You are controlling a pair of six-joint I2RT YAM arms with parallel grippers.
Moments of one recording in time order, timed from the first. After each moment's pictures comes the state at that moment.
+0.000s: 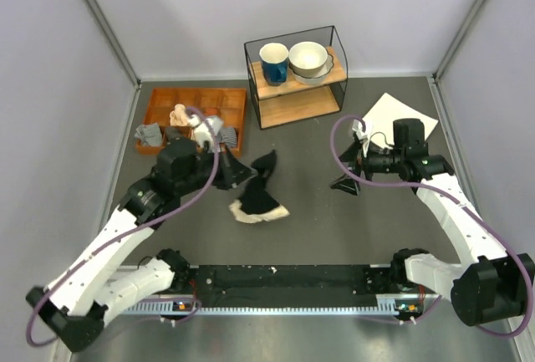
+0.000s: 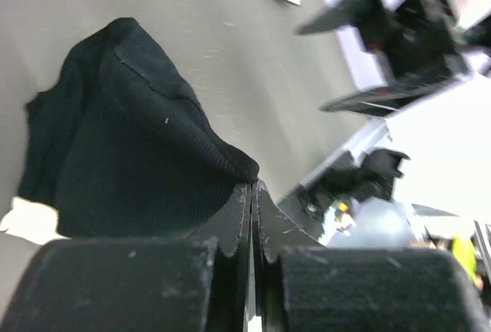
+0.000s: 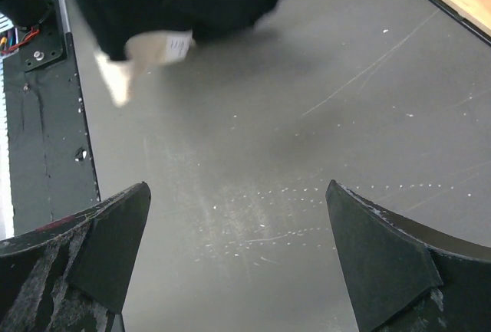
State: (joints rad) left arm -0.52 0.81 0.93 -0.51 0.27 -0.65; right arm 0.19 1.08 0.87 -0.53 -0.97 -0.48
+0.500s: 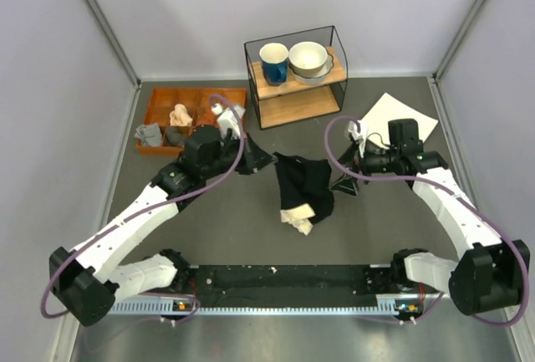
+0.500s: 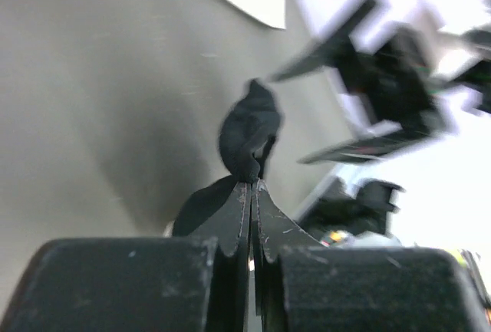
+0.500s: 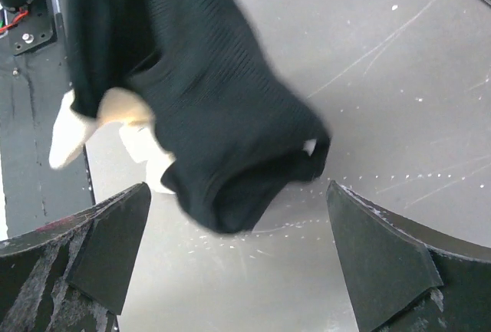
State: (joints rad) left arm -0.70 1.08 1.00 -0.21 0.29 -0.72; right arm 0.19 1.13 0.87 -0.55 -0.97 -0.54
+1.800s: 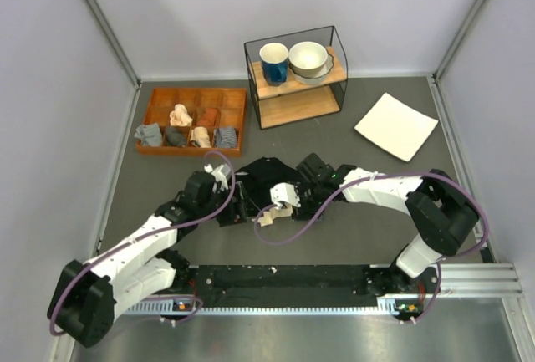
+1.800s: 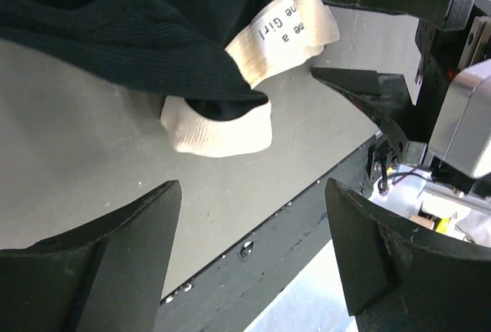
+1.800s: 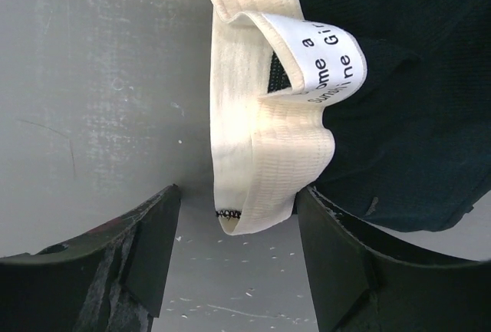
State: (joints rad) left arm -0.48 0.90 0.39 -0.21 0.46 -0.79; right arm 0.82 1.59 0.87 -0.42 -0.31 -0.87
